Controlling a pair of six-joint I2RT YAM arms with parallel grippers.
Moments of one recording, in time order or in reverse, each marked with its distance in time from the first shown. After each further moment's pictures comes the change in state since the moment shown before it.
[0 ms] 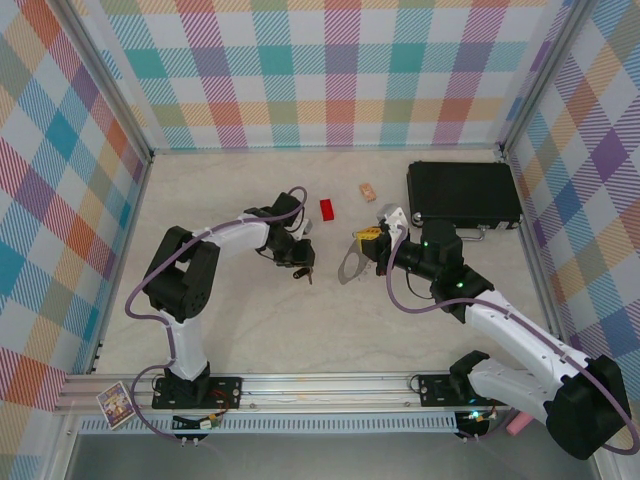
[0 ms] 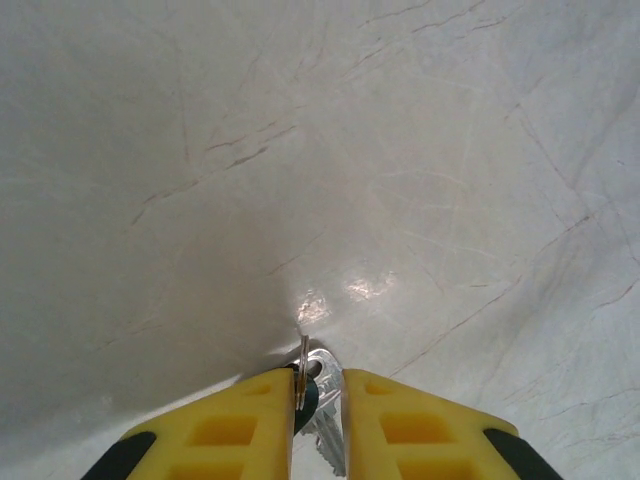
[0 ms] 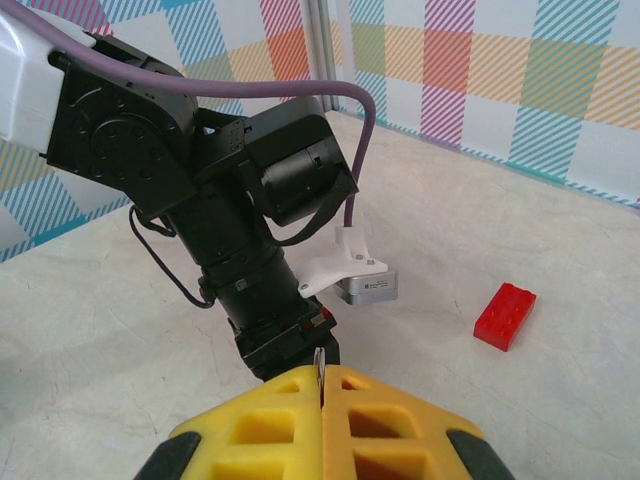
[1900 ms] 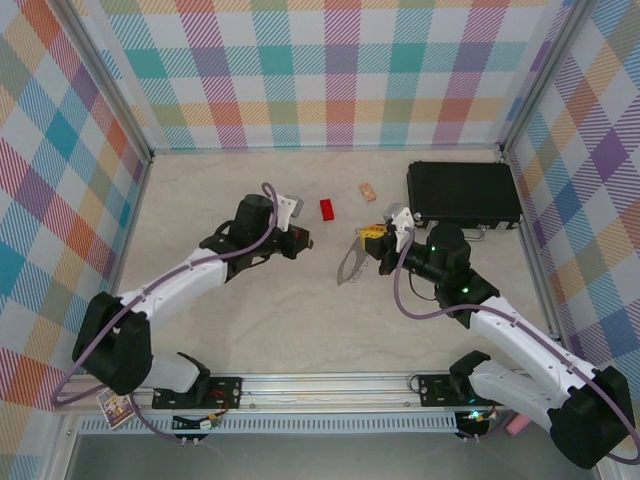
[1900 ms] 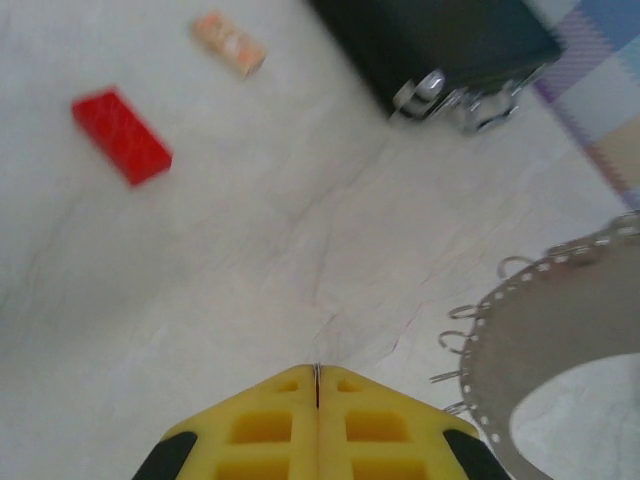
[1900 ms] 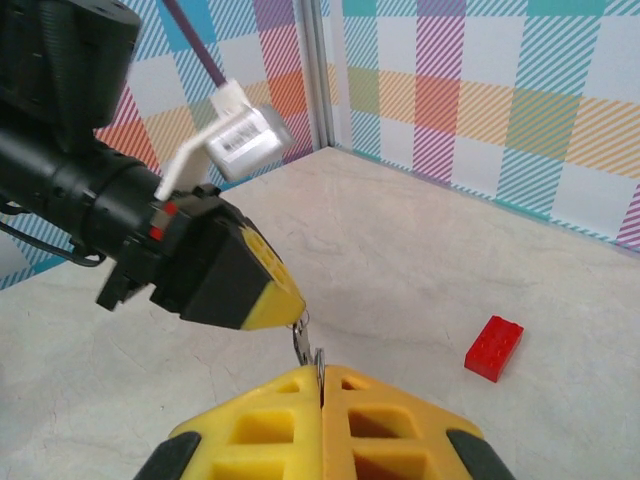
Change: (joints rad) left arm -0.031 -0.556 -0.347 0.480 -0.017 0.123; right arm 0.000 -0.058 -0.016 0.039 0.011 0.011
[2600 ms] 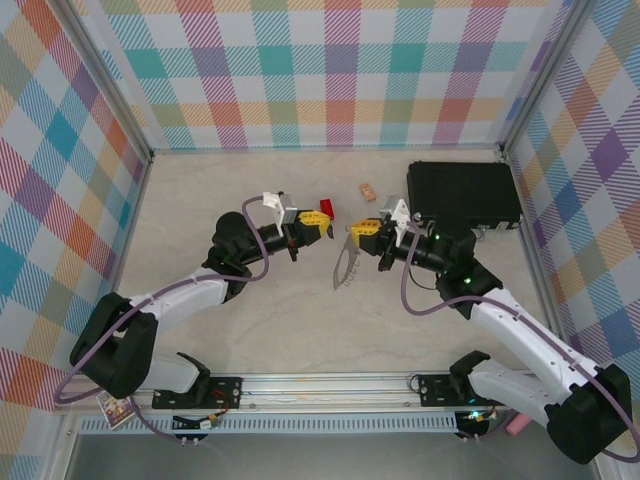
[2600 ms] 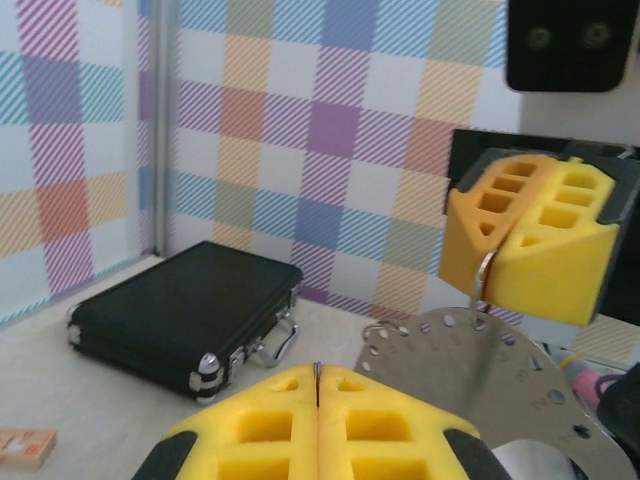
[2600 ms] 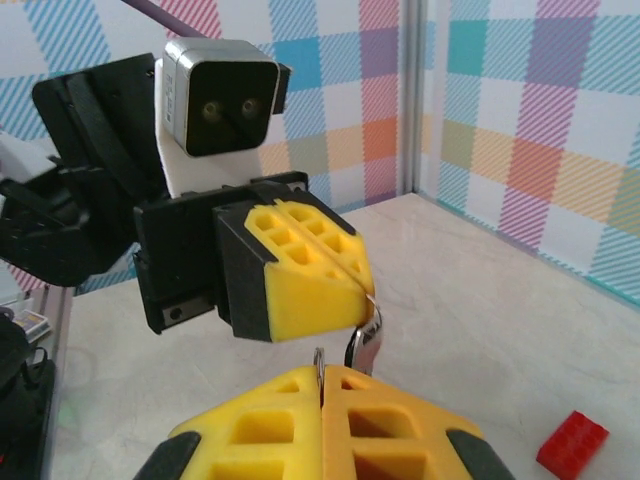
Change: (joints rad) left arm -0.001 0.018 -0.219 0.988 0.399 0.018; right arm -0.015 0.043 0.116 0.002 -0.230 -0.036
